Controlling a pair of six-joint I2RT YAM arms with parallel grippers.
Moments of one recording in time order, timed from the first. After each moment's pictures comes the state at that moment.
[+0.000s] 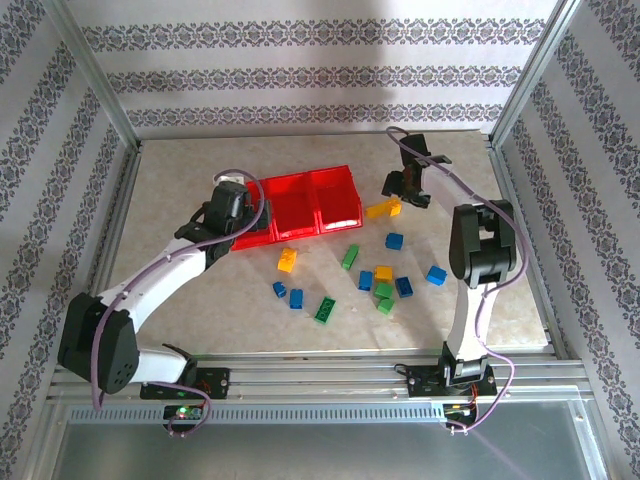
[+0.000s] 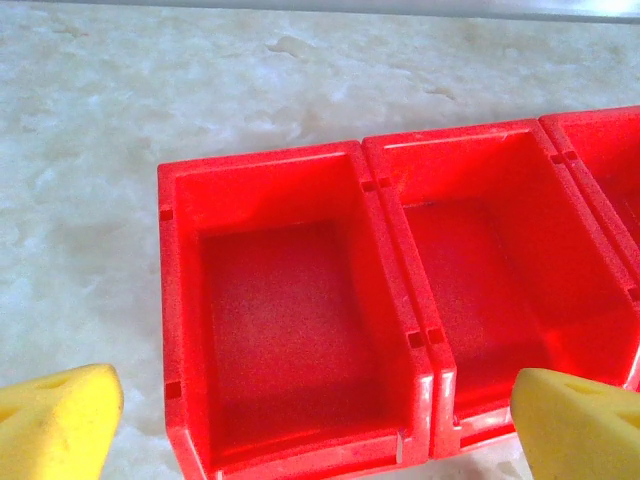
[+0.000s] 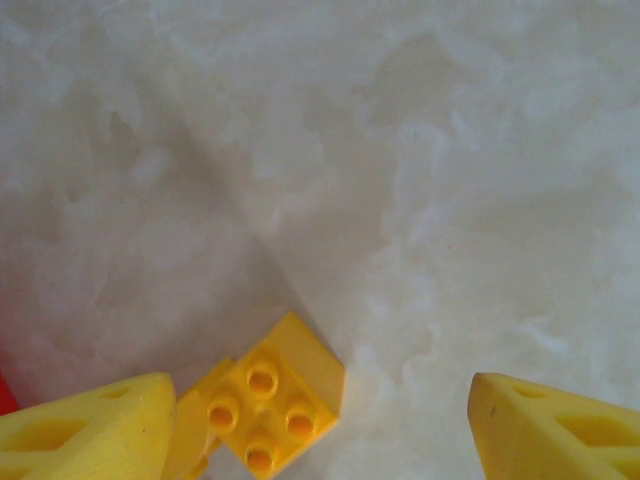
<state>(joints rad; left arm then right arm) -0.39 1.34 0.94 -0.27 -0.31 -0.32 0.14 2.06 1.61 -0.69 0.06 0.49</state>
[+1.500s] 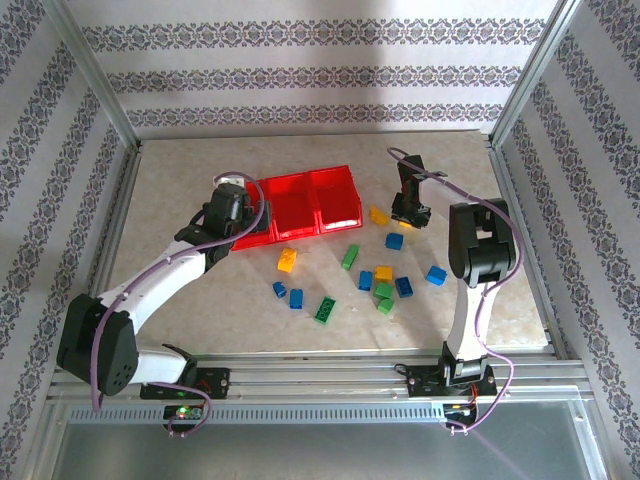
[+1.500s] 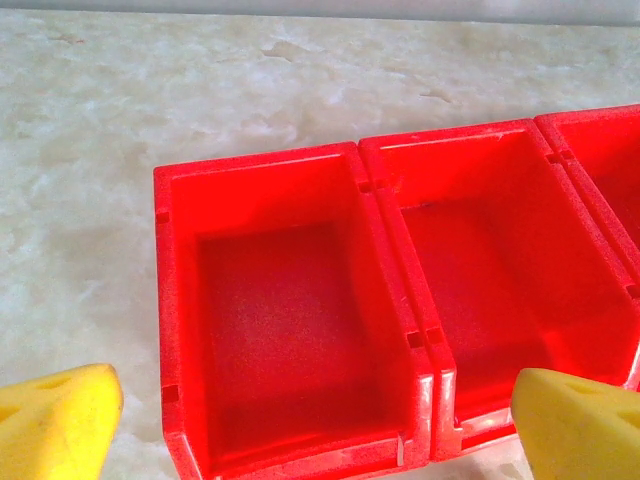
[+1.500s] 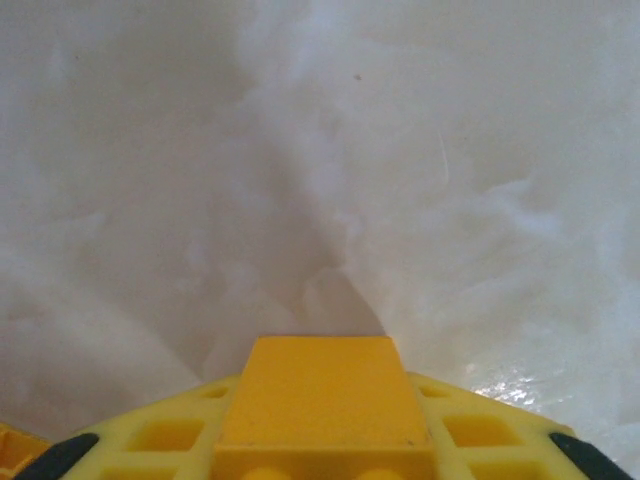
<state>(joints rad) -0.39 1.34 0.91 -0.23 -0.31 -0.31 0.14 2.04 1.42 -0.67 0.08 0.57</state>
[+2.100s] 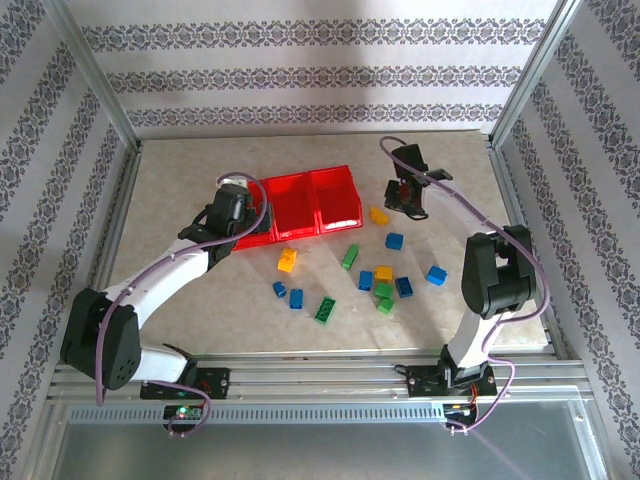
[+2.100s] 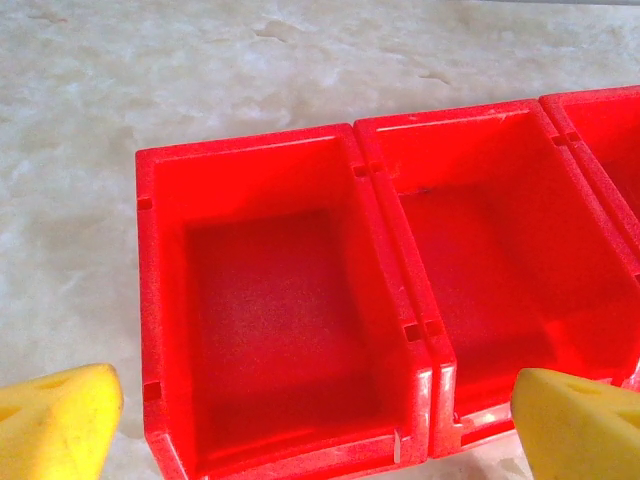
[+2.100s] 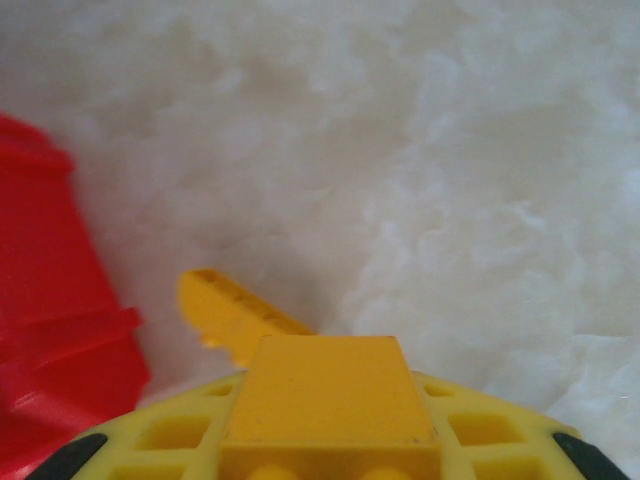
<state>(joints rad) -0.39 1.37 0.91 -0.23 -0.29 -0.32 0.27 1.77 1.37 -0.66 0.13 0.52</state>
